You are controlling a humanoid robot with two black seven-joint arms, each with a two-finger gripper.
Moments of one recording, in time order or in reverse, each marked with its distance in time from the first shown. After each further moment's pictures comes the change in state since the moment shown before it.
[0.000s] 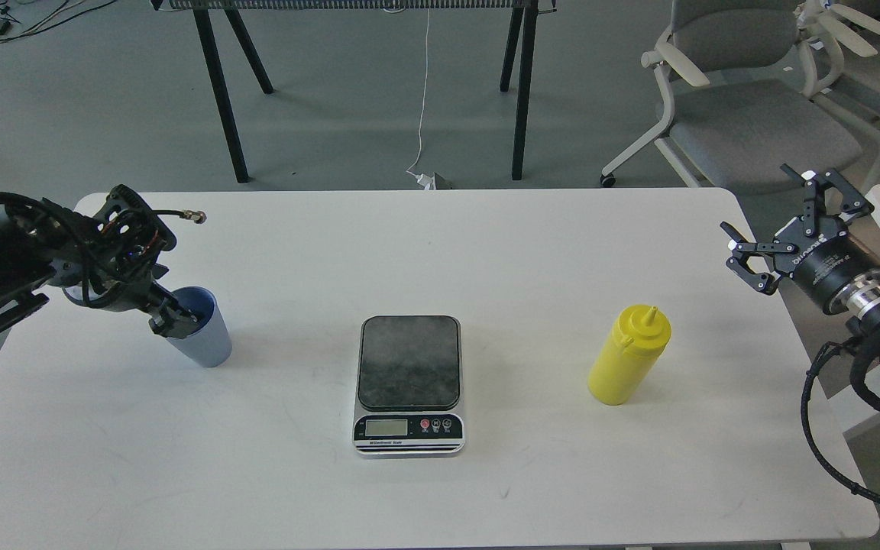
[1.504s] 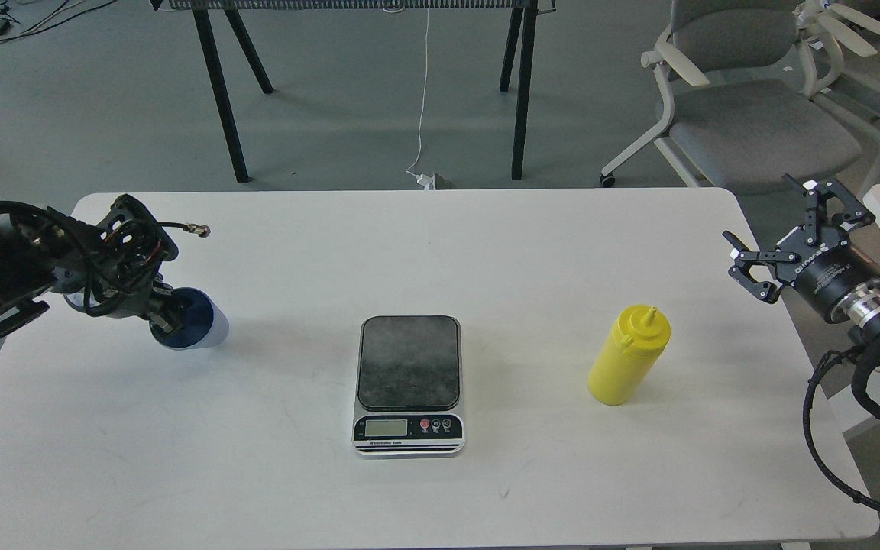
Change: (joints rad) left arm -0.024 -0.001 0.051 0.004 0.000 0.031 0.000; right arm -0.018 0.000 0.000 -0.005 0.000 0.000 0.005
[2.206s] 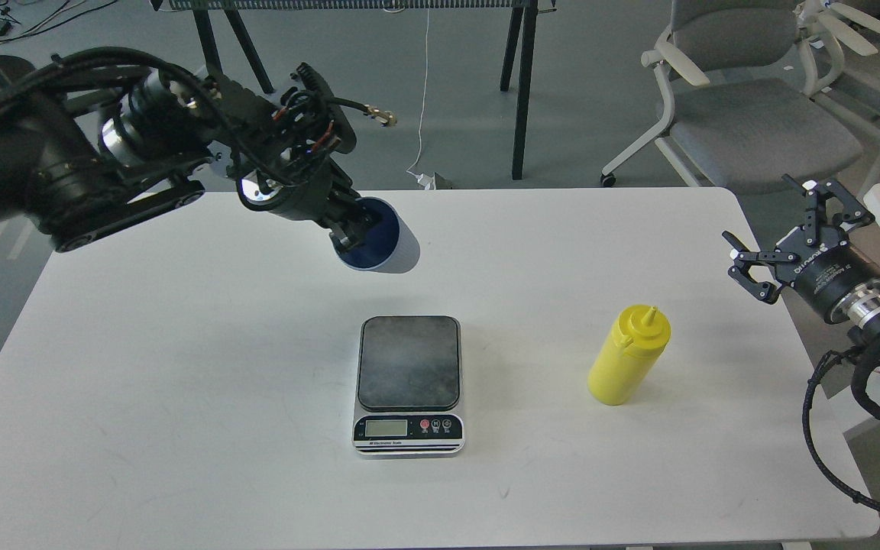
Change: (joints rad) left arm -0.398 -0.240 -0.006 -0.278 -0.189 -0.151 0.000; right arm 0.000 0.000 0.000 0.000 0.000 0.000 0.000
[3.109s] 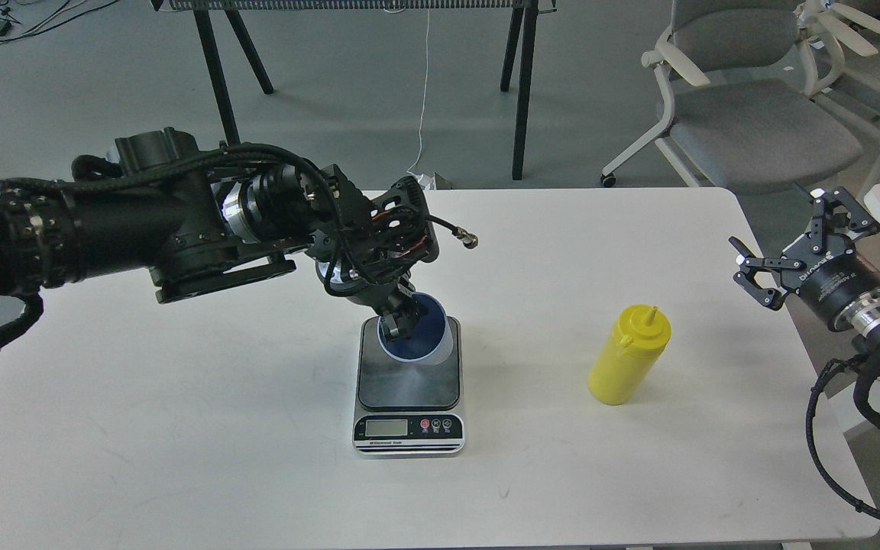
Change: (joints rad) left arm 0.060 -0.205 0.164 0.045 0.006 0.000 0.000; right arm -0.027 0.000 0.006 -0.002 0.000 0.000 0.029
